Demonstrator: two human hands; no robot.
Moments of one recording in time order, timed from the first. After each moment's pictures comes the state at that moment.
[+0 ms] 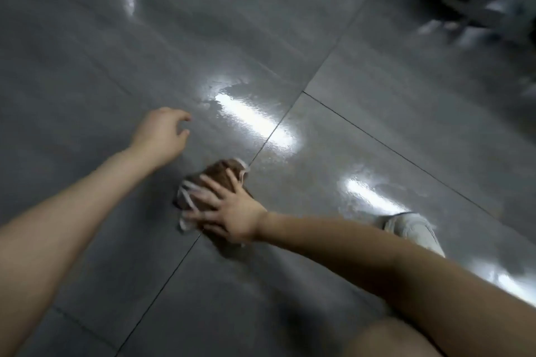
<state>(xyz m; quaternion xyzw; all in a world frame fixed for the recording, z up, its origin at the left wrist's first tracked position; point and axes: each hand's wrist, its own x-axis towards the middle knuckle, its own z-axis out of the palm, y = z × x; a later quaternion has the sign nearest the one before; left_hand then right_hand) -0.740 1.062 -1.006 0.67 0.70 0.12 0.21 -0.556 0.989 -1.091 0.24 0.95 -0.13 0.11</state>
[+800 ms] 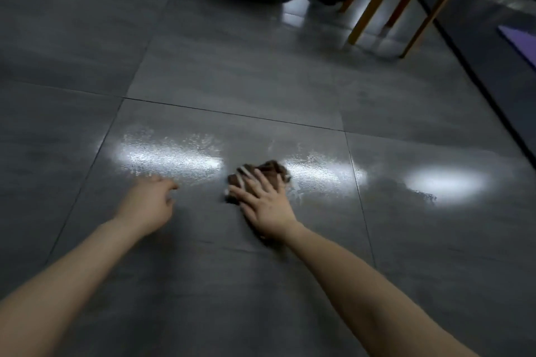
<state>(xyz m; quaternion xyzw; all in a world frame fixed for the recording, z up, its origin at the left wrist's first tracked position) -0.506 0.965 -1.029 0.83 0.51 -0.01 0.23 -0.271 0.861 -1.102 0.70 0.71 -0.09 0.01</state>
